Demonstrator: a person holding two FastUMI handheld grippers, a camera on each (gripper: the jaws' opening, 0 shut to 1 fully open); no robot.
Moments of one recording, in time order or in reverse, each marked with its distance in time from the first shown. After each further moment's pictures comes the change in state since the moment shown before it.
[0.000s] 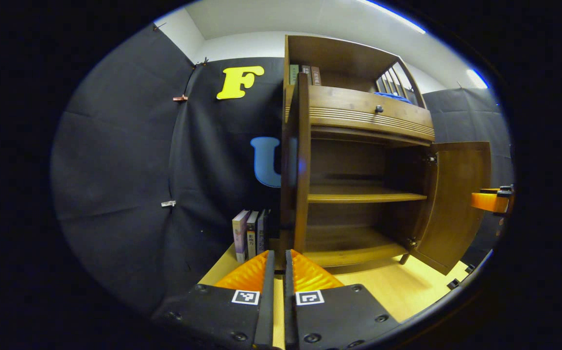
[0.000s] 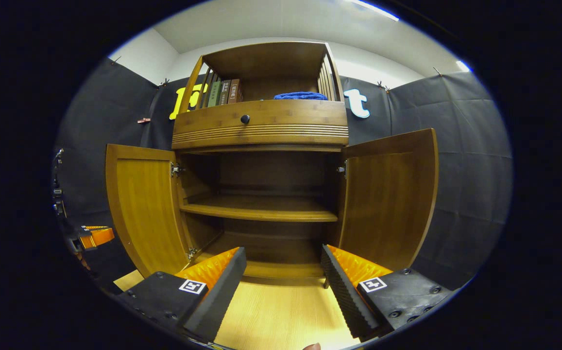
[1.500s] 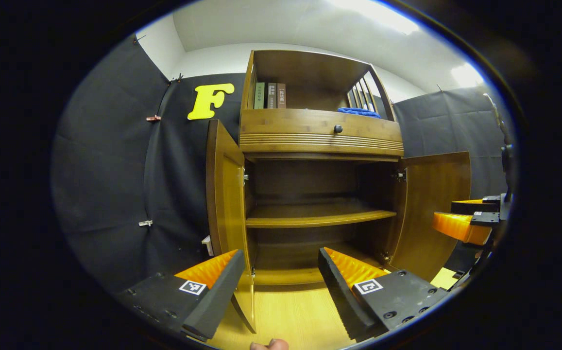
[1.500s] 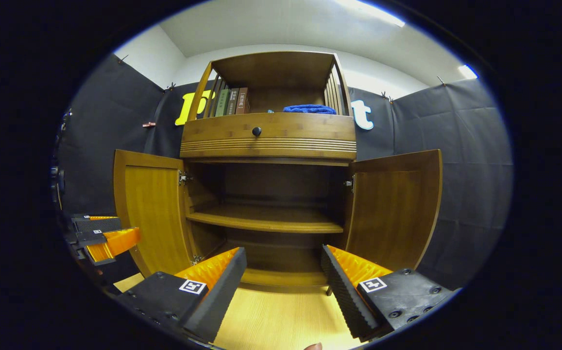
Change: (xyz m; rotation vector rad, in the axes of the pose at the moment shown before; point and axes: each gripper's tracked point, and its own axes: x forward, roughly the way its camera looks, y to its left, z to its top) left arm 0.001 -0.081 0.051 0.039 -0.082 -0.091; right arm -0.006 0.024 0.020 -0.020 -0.055 0.000
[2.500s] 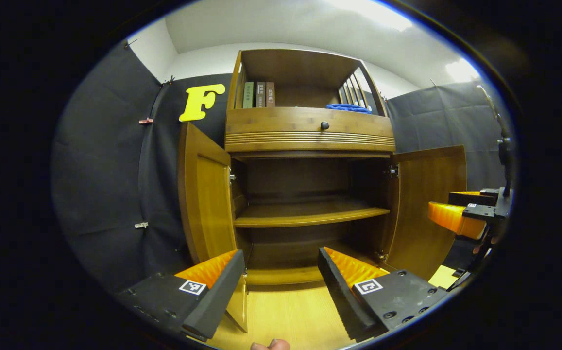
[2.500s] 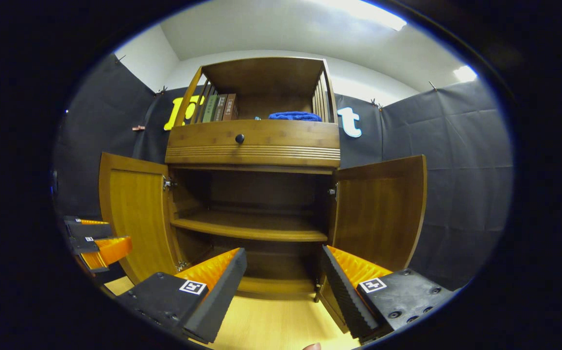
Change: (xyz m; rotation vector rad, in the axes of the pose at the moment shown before) left arm 0.008 -0.033 0.001 0.049 -0.008 -0.007; right arm 0.012 -0.038 -0.001 -0.027 -0.022 -0.076
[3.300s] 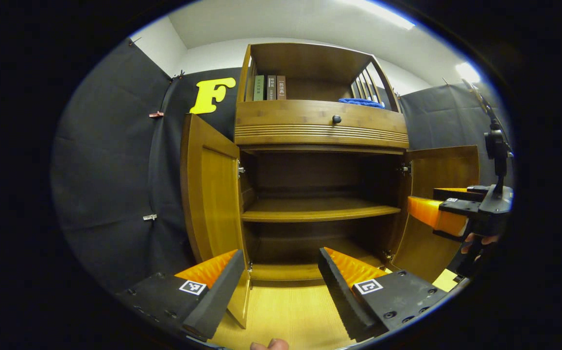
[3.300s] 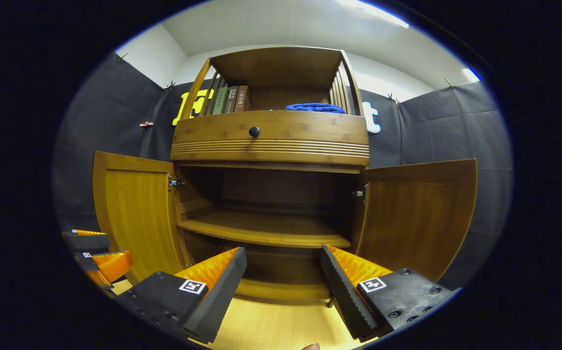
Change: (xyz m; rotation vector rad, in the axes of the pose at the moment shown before) left arm 0.010 -0.003 -0.005 -0.048 0.058 0.055; right arm 0.049 0.044 0.018 0.009 -0.007 0.097
